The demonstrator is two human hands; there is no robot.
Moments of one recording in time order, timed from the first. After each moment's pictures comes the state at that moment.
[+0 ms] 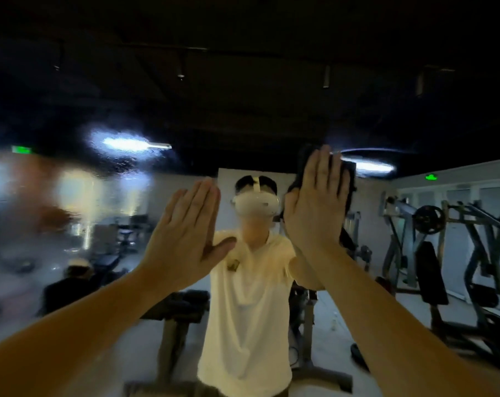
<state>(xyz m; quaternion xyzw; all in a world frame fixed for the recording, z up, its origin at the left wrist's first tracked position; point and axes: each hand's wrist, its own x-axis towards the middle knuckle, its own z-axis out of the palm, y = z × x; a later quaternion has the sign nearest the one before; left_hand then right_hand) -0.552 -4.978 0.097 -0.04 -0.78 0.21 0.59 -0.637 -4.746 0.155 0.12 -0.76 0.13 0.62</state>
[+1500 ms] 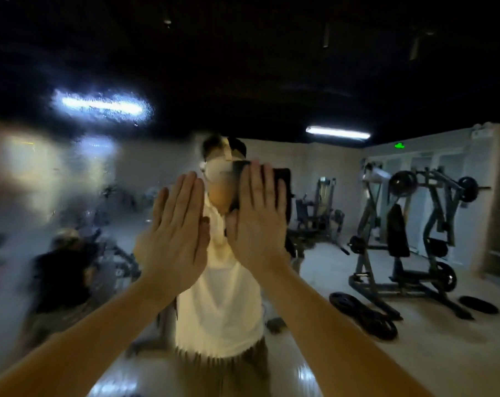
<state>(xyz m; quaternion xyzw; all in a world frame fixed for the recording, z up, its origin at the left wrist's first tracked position) -0.529 -5.122 0.005 -0.09 -0.75 0.04 0.66 -0.575 -4.961 0.036 0.23 -0.76 0.08 0.60</state>
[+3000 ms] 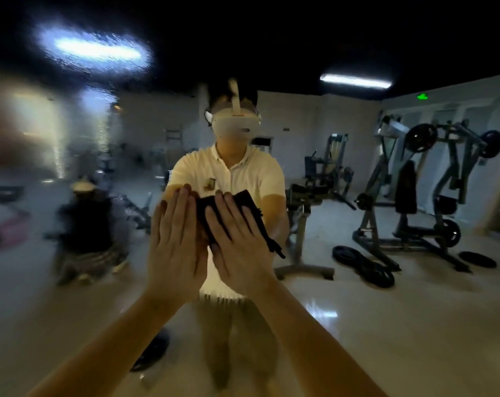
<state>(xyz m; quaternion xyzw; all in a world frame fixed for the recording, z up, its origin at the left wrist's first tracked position) -0.499 -5.118 -0.116 -0.07 -0.79 0.00 0.61 -0.556 -4.965 -0.108 0.41 -0.75 0.08 0.51</state>
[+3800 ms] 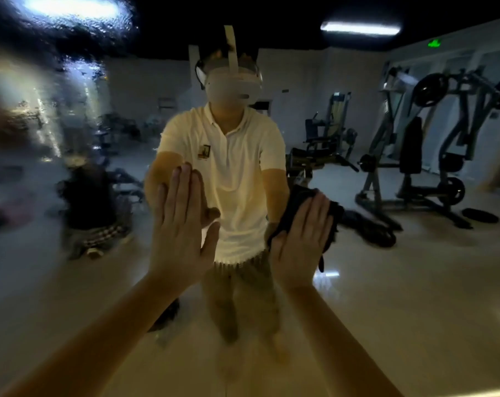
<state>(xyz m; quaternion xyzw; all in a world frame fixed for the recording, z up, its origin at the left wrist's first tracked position) -0.501 -5.101 -0.141 -0.10 -0.83 -0.04 0.55 -0.581 -4.899 -0.196 0.11 -0.78 0.29 0.55</state>
